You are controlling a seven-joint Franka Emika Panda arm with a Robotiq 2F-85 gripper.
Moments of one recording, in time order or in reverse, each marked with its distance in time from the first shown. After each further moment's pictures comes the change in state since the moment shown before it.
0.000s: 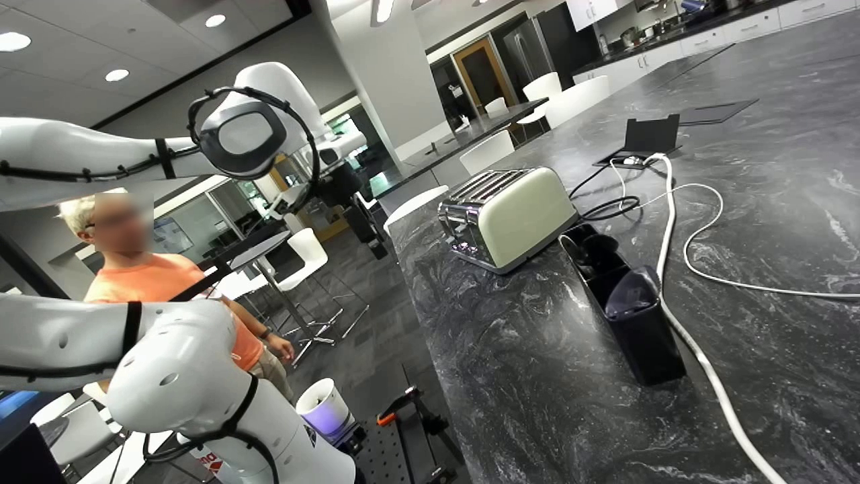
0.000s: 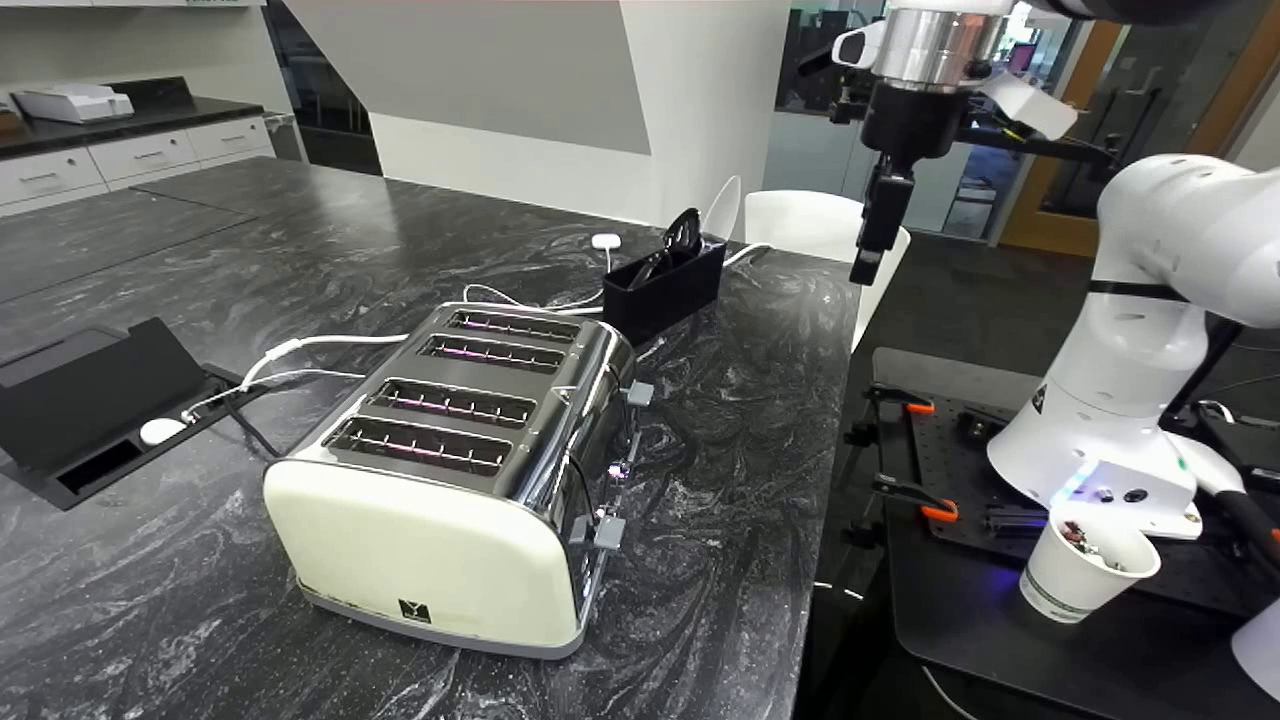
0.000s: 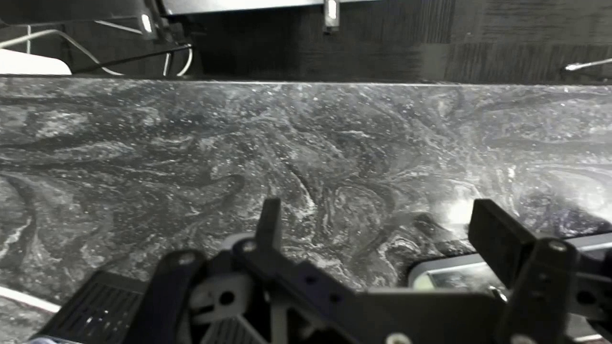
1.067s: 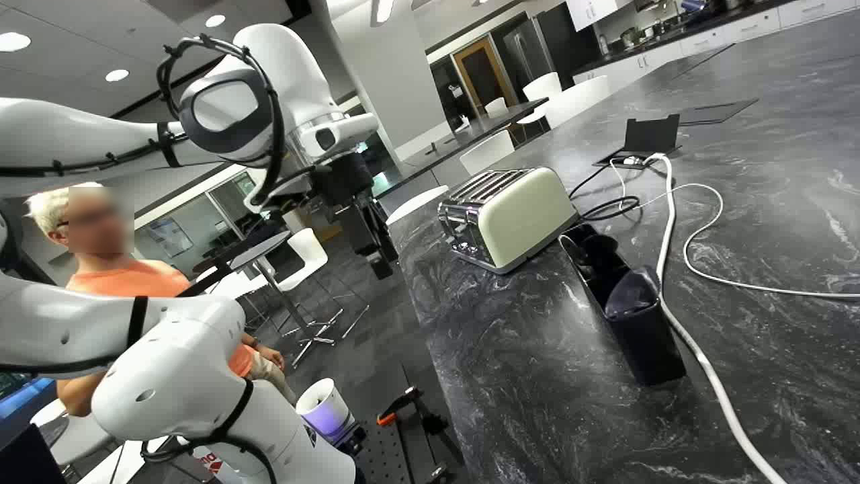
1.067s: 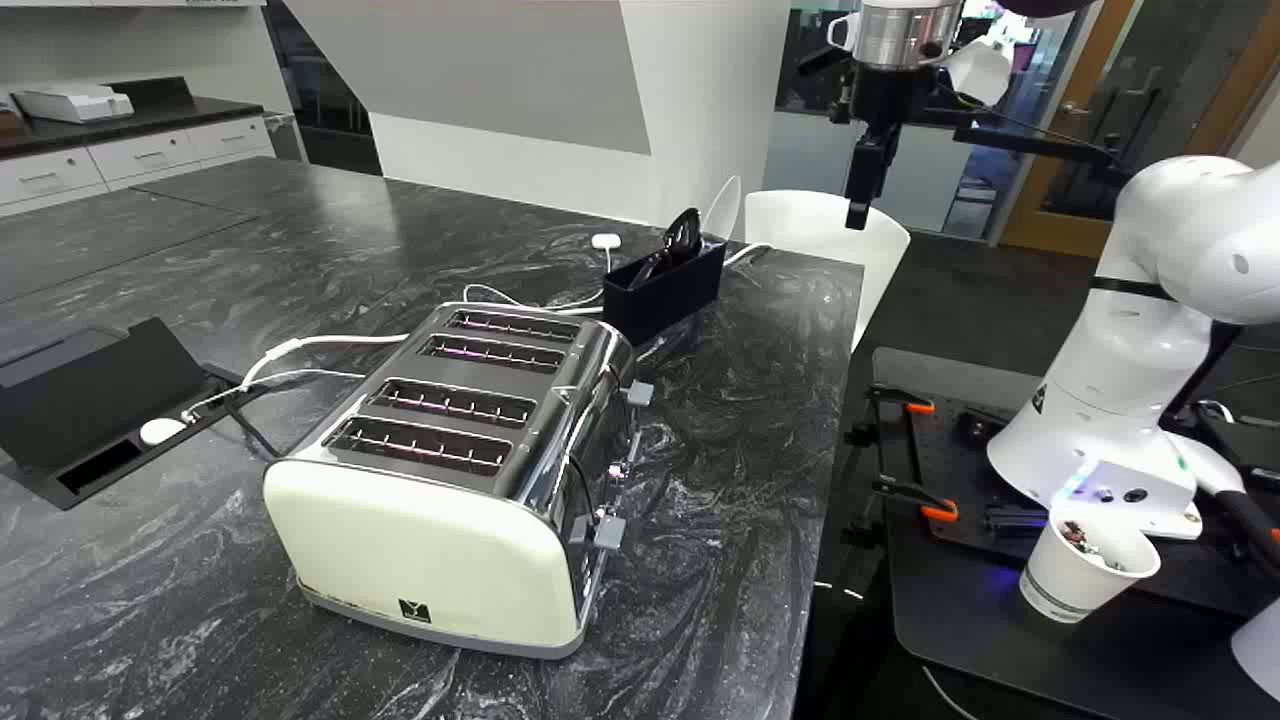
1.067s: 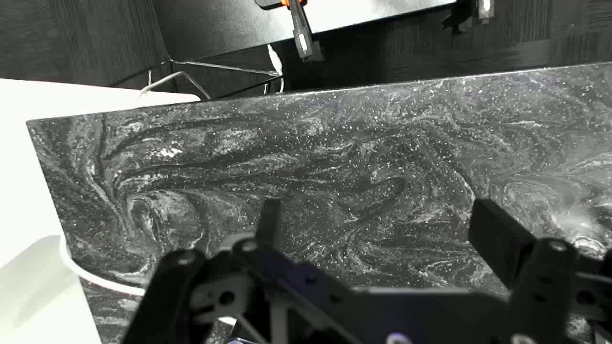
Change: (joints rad) arm -0.204 0.037 -0.137 0.052 -0.248 -0.113 -0.087
